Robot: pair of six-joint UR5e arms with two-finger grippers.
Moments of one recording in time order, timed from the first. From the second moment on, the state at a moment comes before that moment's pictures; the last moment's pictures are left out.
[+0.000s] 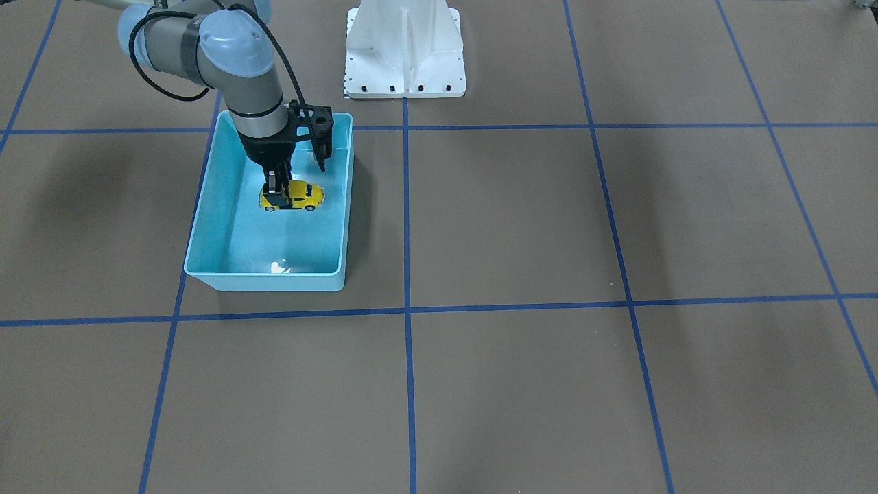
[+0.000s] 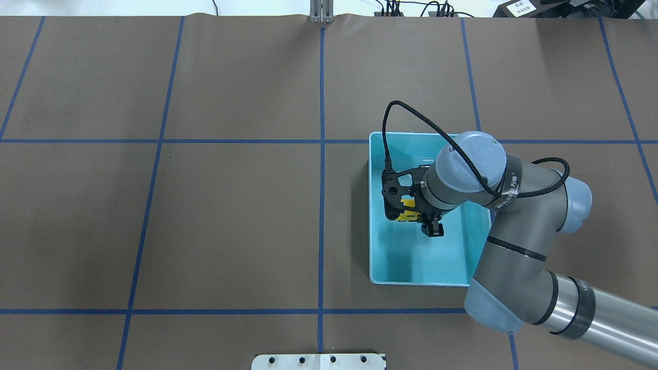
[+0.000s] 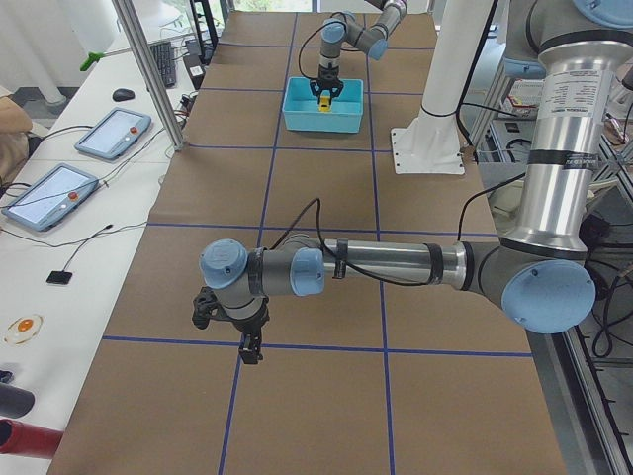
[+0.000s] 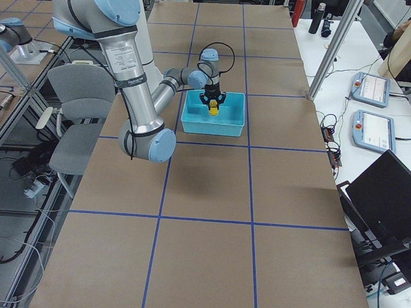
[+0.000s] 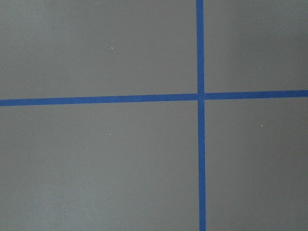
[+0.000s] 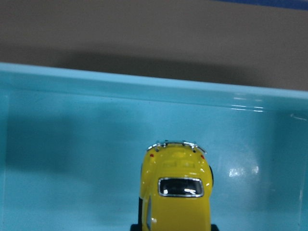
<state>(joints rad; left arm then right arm) -1.56 -1.67 -1.50 -1.47 -2.31 0.08 0.52 -1.18 1.89 -1.58 1.82 -0.43</state>
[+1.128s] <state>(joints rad) -1.56 -1.67 -1.50 -1.47 -2.31 0.08 0.52 -1.20 1.90 -1.56 1.85 -0.42</state>
